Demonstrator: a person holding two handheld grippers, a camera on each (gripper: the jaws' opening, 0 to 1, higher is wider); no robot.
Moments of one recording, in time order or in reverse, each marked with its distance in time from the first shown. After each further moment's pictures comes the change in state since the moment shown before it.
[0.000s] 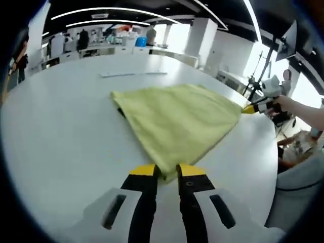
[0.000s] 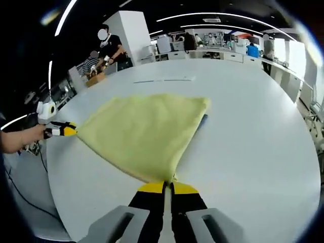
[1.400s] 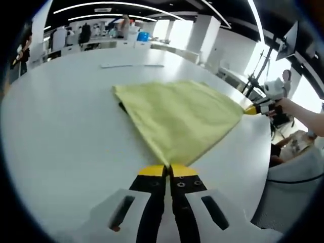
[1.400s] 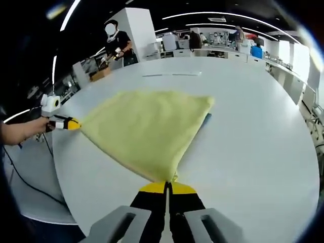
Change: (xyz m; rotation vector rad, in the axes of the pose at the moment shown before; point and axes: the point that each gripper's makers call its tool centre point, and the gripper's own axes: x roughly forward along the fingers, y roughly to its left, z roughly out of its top) left arm -0.023 -0.027 -0.028 -0.029 0.041 0.005; right arm -0.026 0.010 -0.037 -0.027 0.019 0.023
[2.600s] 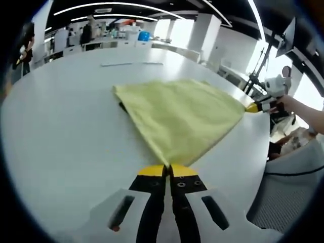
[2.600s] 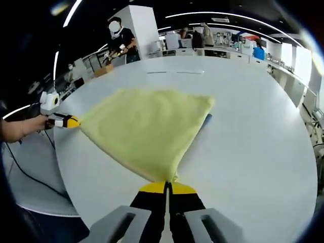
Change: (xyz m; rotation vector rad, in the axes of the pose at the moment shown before) left arm -0.012 -0.011 -0.017 0.009 0.004 0.025; right arm -0.009 0.008 -0.014 -0.031 0.017 -0.004
